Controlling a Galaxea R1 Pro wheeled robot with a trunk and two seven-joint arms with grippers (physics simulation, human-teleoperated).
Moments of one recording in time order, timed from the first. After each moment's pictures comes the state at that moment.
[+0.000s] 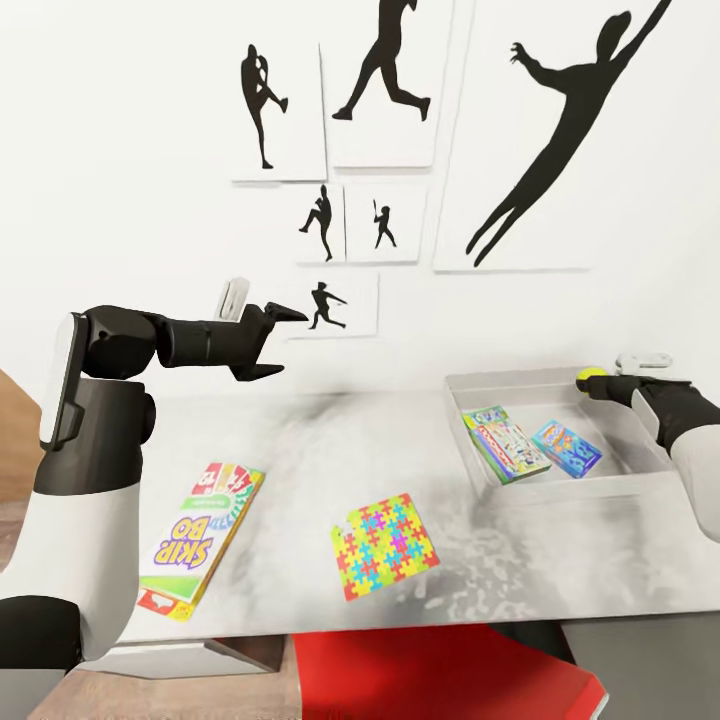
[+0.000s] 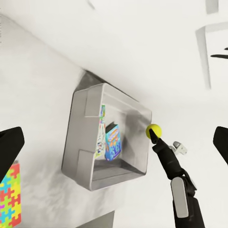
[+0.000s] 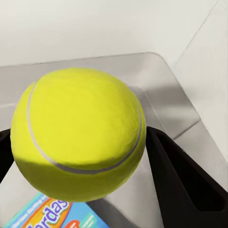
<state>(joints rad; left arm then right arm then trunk) -1.05 0.08 -0.05 -1.61 2.19 0.74 1.33 -1.35 -0.41 -0.34 -0.21 0.38 0.24 0.17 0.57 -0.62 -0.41</state>
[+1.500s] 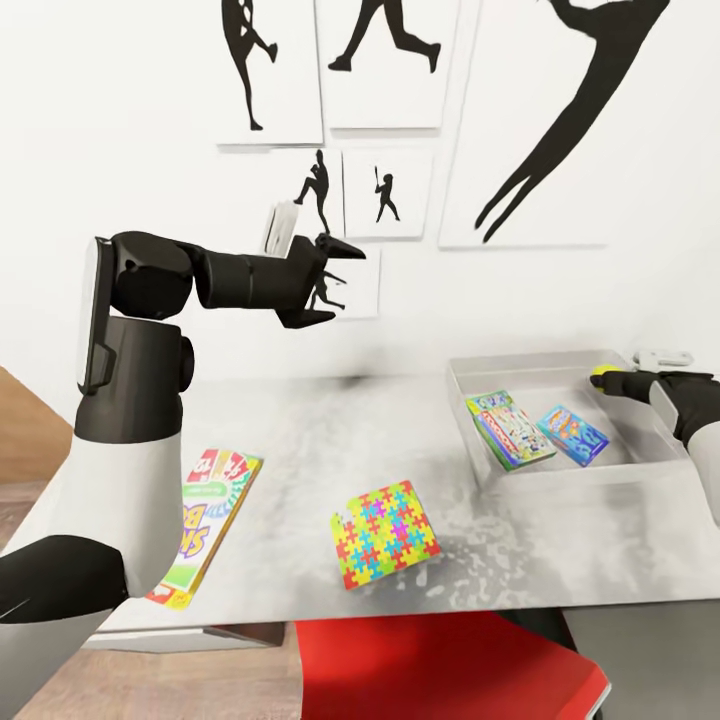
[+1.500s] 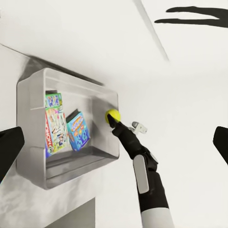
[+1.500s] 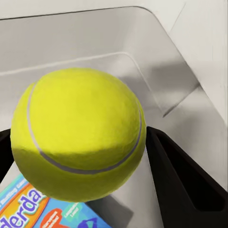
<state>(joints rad) -1.24 -0.06 -0.15 -1.59 2.19 0.70 1.33 -1.37 -0.44 -0.34 -0.22 0.33 0.31 0.17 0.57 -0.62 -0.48</state>
